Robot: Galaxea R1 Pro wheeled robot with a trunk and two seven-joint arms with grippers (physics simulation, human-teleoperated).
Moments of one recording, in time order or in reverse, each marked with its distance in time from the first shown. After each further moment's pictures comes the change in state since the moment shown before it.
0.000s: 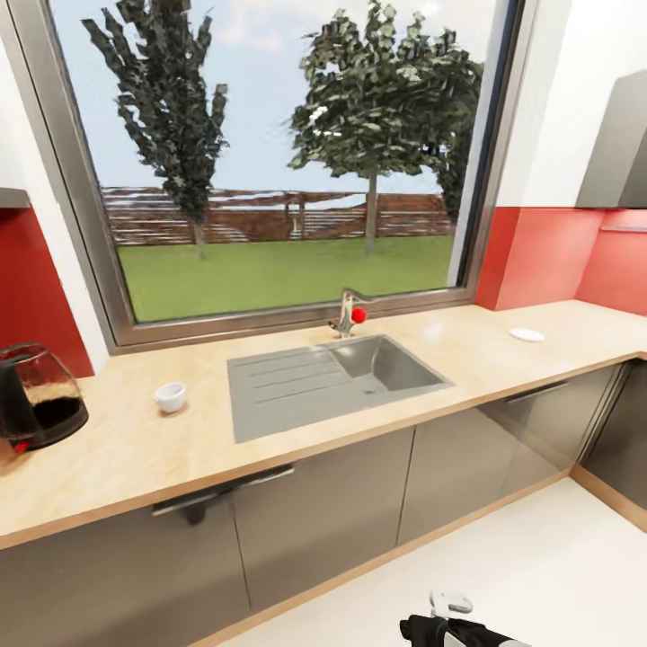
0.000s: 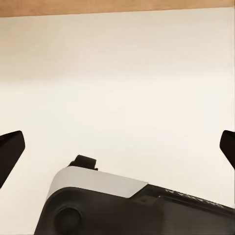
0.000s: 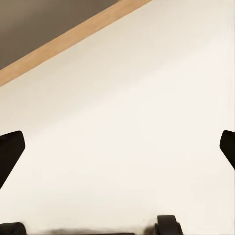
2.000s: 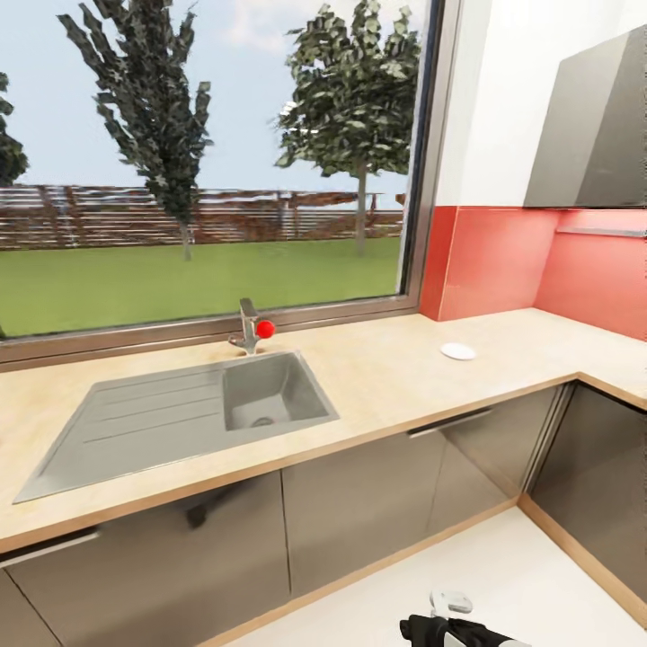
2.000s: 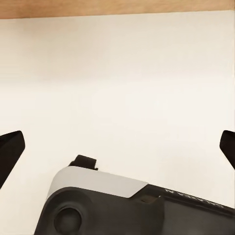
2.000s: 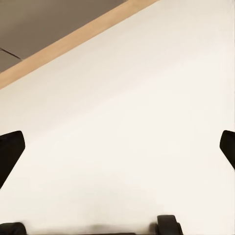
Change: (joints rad) left arm 0.000 0.000 0.000 0.000 0.001 0.000 0.000; right arm 0.000 0.000 0.000 0.000 0.000 0.000 0.000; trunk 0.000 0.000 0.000
